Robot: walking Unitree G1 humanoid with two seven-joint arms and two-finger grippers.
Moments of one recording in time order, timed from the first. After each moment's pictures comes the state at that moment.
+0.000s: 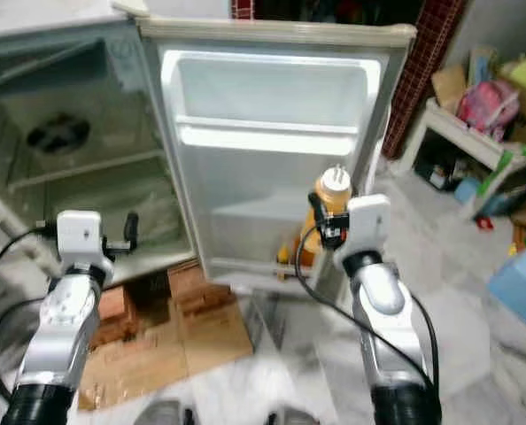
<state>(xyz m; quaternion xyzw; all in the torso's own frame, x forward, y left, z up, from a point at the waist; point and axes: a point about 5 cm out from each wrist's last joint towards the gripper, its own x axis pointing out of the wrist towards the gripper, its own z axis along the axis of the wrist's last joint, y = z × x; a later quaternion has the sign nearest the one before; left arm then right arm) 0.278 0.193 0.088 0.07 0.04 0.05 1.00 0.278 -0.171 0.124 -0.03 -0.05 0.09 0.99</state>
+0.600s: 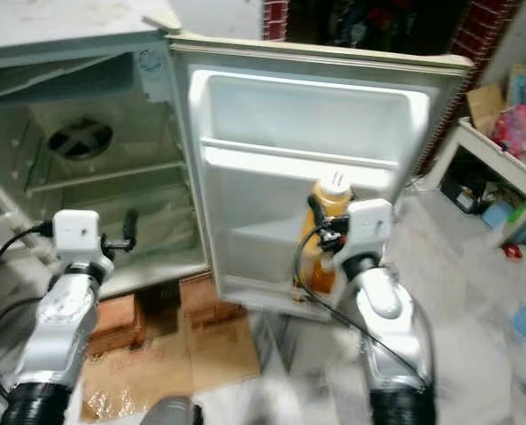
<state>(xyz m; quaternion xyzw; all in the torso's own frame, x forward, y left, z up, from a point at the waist) 0.278 0.204 0.086 0.06 0.05 0.07 0.99 0.280 -0.152 0.125 -0.01 -0.05 0.13 0.99</state>
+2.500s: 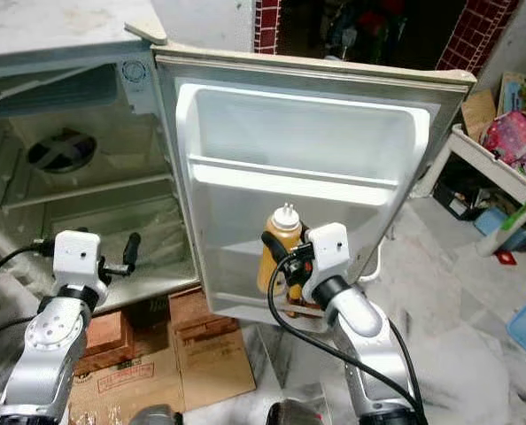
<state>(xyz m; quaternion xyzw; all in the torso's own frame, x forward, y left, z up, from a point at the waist) 0.262 0.187 0.091 0.09 0.04 -0.01 0.99 0.256 -0.134 0.101 0.02 0.03 0.23 0.97</state>
